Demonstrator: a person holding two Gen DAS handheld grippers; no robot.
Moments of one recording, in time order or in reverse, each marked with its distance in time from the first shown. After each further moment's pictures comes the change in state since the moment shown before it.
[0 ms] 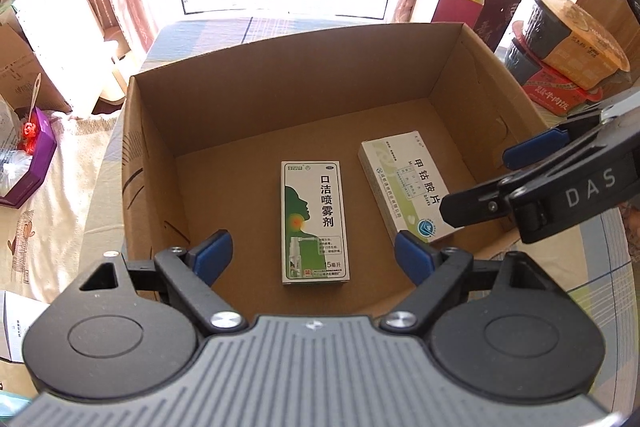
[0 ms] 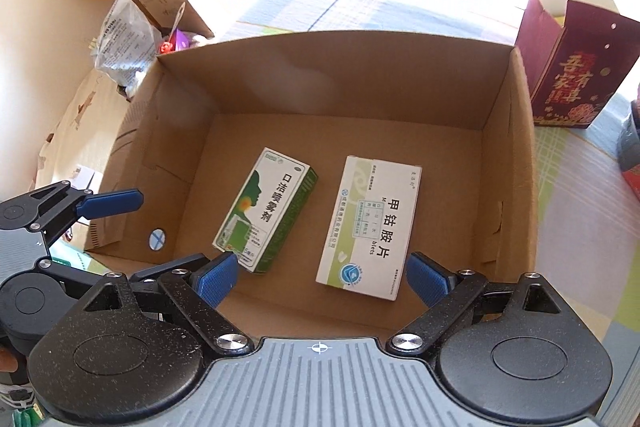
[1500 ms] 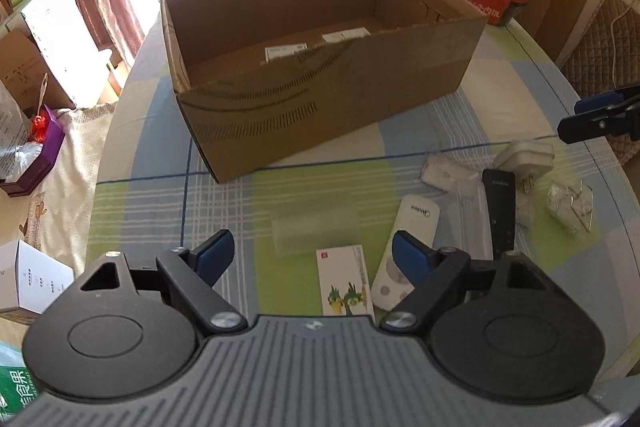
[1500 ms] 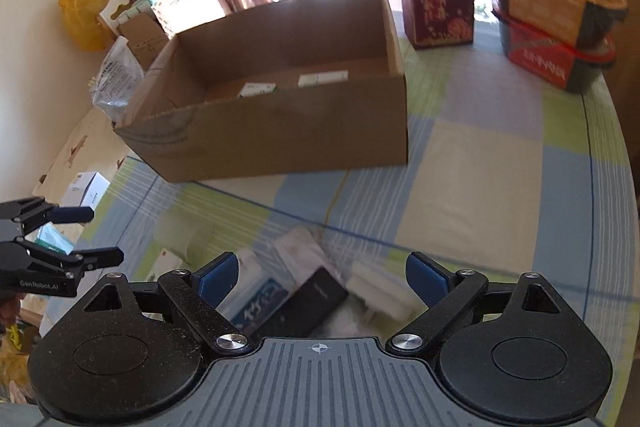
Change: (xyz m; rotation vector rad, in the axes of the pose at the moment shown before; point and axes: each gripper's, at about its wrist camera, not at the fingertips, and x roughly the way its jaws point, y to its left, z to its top) left arm -0.073 -0.002 -0.180 0.146 -0.023 -0.032; right arm -0.077 -0.004 -0.225 0.118 -0.241 -0.063
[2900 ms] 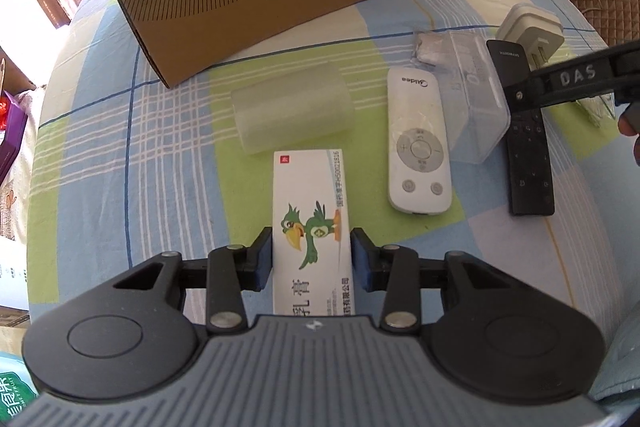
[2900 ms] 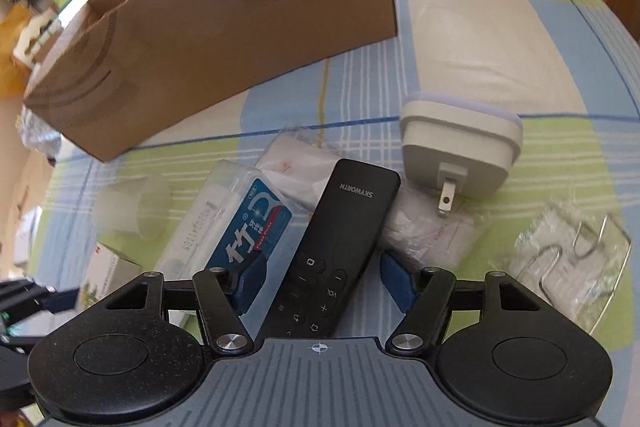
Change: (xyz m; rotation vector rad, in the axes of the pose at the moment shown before) left arm 0.062 -0.003 -0.051 0.118 0.123 -0.046; right arm 0.098 0.035 -0.065 0.247 0.028 -0.165
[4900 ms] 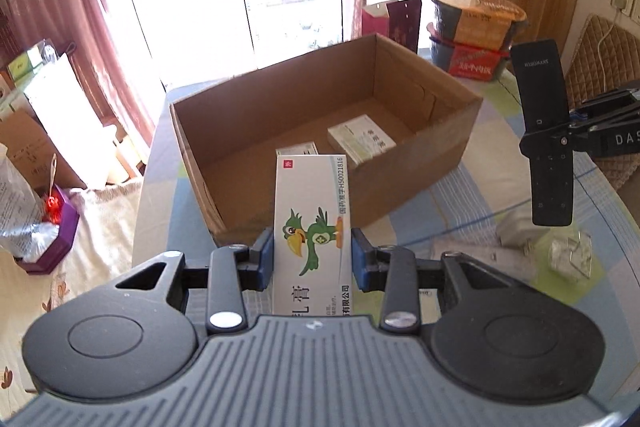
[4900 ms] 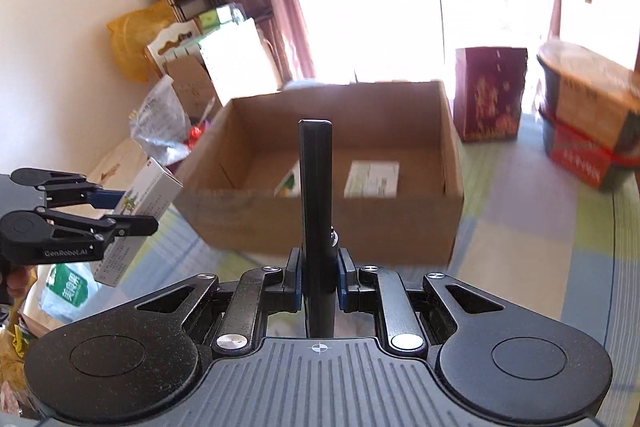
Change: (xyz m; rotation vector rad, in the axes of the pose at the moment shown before) left arm -0.117 0.021 0.112 -0.019 -0.315 0.100; right arm -0.120 0.008 0.112 -0.376 -0.220 0.270
